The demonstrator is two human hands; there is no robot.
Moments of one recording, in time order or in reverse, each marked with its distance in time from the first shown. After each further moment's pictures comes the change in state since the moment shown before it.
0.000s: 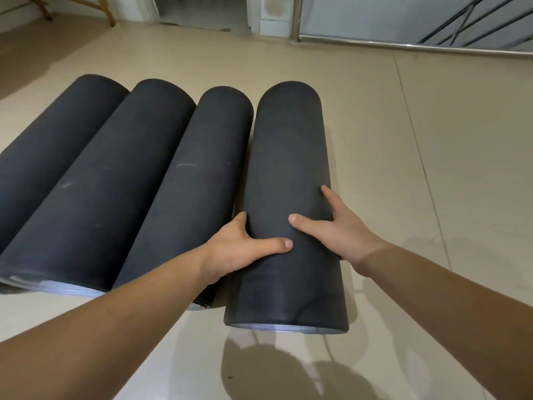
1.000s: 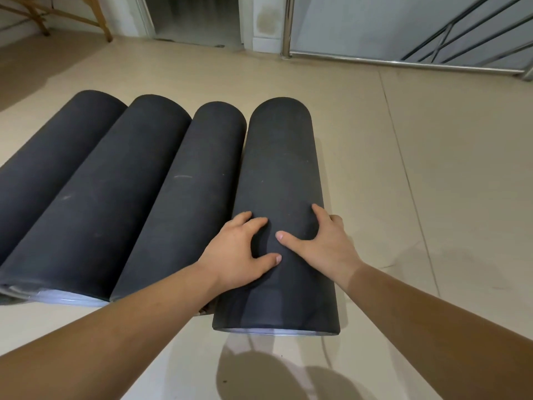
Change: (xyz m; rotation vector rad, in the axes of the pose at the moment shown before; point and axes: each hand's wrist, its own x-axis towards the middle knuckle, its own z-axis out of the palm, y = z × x) left_hand -0.013 0.005 0.010 0.678 0.219 0.389; right_hand -0.016 0.006 0.011 -0.290 0.194 -0.092
